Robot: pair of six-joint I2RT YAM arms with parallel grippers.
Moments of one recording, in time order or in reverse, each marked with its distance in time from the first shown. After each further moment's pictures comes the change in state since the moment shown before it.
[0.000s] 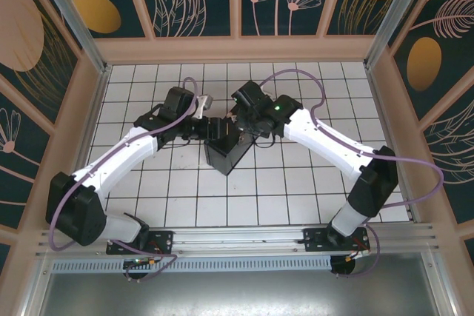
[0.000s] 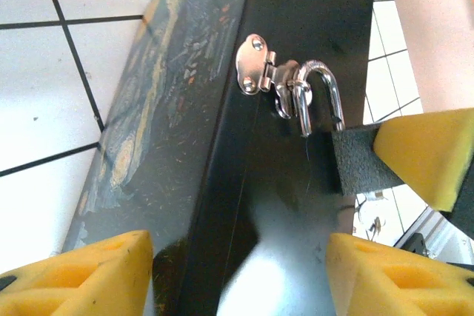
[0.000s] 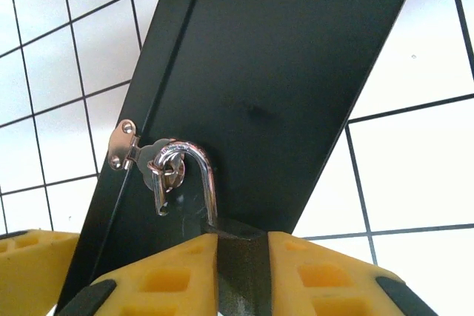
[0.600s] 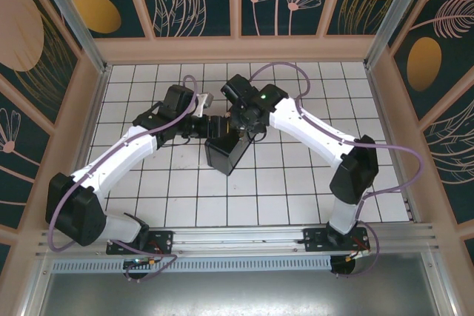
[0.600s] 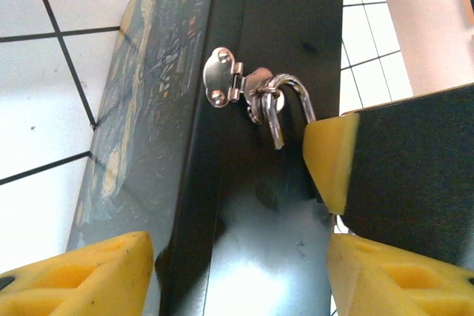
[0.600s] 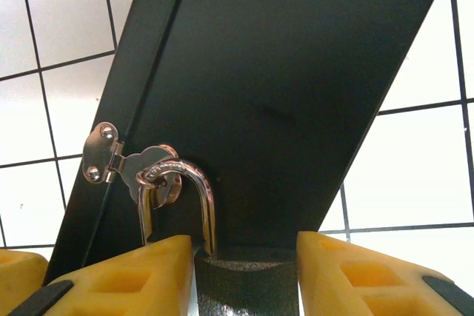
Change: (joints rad) left arm 0.000 0.007 0.034 -0.016 -0.002 0.016; right arm 0.000 0.161 0.200 -0.174 -0.007 -0.089
